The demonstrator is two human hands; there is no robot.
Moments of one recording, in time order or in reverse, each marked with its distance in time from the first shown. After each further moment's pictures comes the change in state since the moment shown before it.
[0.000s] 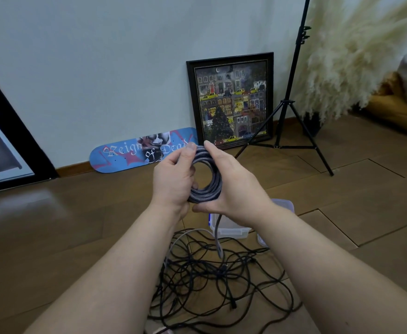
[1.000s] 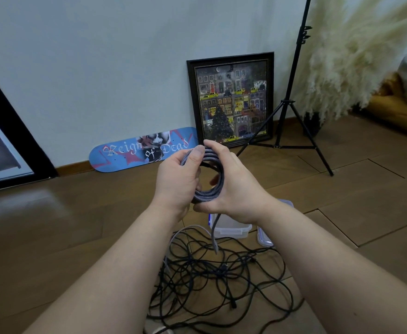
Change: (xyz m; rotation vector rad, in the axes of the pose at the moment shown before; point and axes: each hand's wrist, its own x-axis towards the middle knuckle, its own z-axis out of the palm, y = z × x) left_hand -0.002 0.003 -0.003 0.164 -0.105 0.044; right_hand 0.005 -0.002 0.002 0.249 -0.030 0.056
